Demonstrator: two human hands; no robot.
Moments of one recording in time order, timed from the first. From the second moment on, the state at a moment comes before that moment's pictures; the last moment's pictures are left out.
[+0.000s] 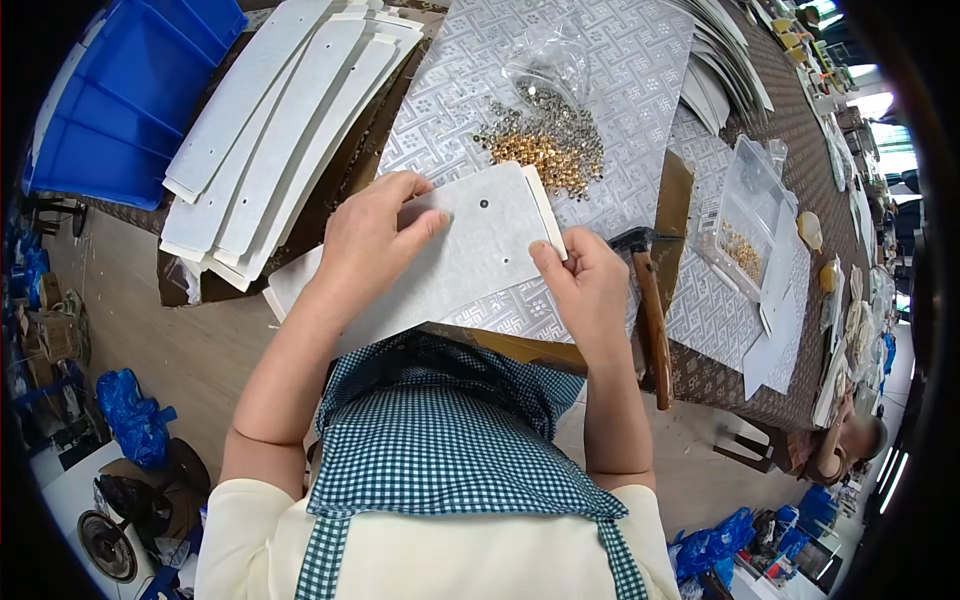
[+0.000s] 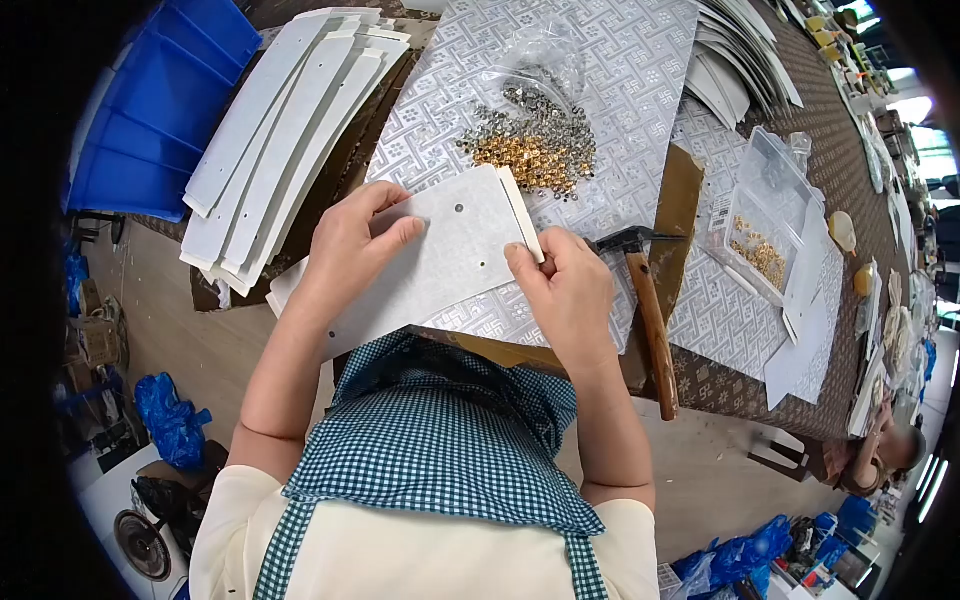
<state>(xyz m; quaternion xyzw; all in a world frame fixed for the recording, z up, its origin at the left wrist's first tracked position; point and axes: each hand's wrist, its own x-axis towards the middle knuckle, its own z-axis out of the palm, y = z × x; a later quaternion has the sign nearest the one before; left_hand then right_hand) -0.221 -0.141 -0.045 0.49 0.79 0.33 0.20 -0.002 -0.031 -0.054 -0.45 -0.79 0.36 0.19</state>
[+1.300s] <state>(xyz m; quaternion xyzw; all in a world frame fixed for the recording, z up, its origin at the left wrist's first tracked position) -0.215 -0.136 -0.040 0.49 0.82 0.25 0.18 -0.012 0.038 -0.048 -0.39 -0.89 0.17 0.18</state>
